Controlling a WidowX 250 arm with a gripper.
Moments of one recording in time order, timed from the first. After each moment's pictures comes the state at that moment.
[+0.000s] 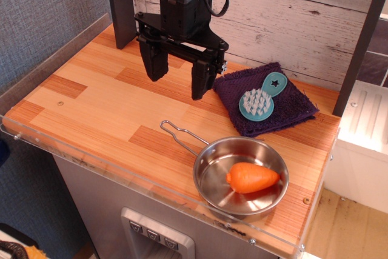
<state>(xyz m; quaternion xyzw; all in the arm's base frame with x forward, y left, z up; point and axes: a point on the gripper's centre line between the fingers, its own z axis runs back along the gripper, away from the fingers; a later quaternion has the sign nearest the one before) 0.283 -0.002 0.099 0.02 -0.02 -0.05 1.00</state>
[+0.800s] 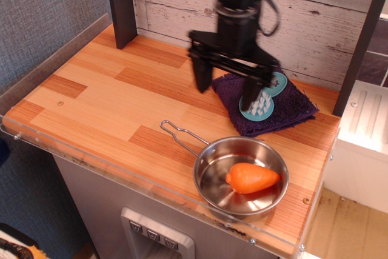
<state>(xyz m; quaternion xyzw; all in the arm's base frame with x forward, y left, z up) 0.321 -0.050 0.069 0.01 -0.02 -0.05 1.00</state>
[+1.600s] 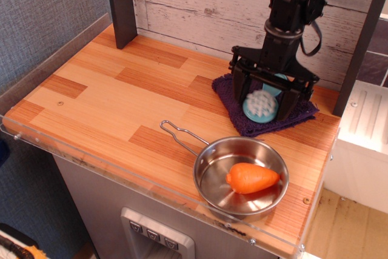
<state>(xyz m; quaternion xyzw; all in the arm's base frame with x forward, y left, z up) 0.357 -0.077 0.031 0.04 0.00 -0.04 1.00</state>
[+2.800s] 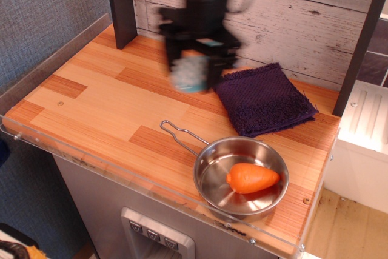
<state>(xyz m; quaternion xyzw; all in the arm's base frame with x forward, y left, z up) 0.291 0.004 0.100 0.04 -0.04 -0.06 1.00</state>
